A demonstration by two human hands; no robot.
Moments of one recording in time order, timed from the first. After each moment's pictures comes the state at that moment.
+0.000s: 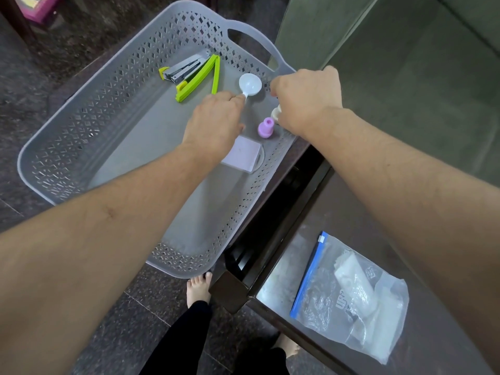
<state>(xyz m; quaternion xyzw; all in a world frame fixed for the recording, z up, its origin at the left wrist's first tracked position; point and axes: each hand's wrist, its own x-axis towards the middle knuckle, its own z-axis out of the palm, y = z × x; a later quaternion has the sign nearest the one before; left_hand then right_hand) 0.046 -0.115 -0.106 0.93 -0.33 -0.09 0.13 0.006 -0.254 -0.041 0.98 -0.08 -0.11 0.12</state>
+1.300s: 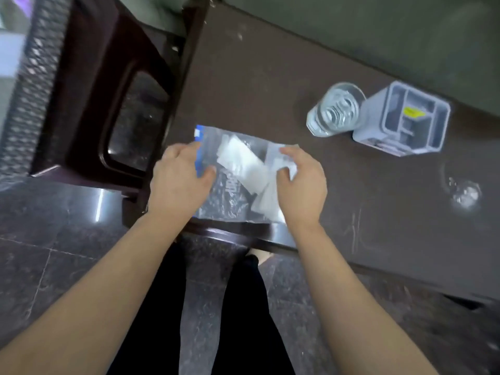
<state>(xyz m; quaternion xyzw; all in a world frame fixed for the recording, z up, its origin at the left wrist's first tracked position) -0.262 -0.169 -0.104 0.90 -0.25 -0.29 0.20 -0.401 -0.291 -0.110 0.79 -0.54 0.10 -0.28</state>
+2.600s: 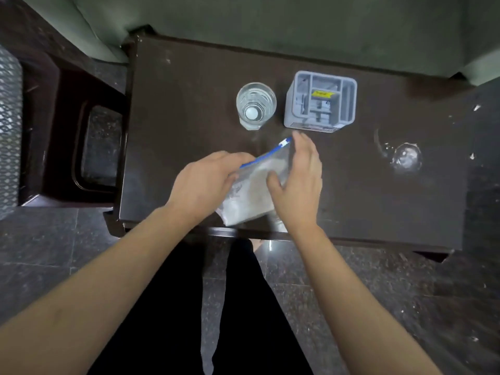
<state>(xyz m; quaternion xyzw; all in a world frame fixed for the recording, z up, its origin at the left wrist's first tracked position) -0.361 -0.261 -0.014 0.77 -0.53 -0.32 0.18 -0.513 -0.337 -0.036 0.77 -0.55 0.12 -0.31</state>
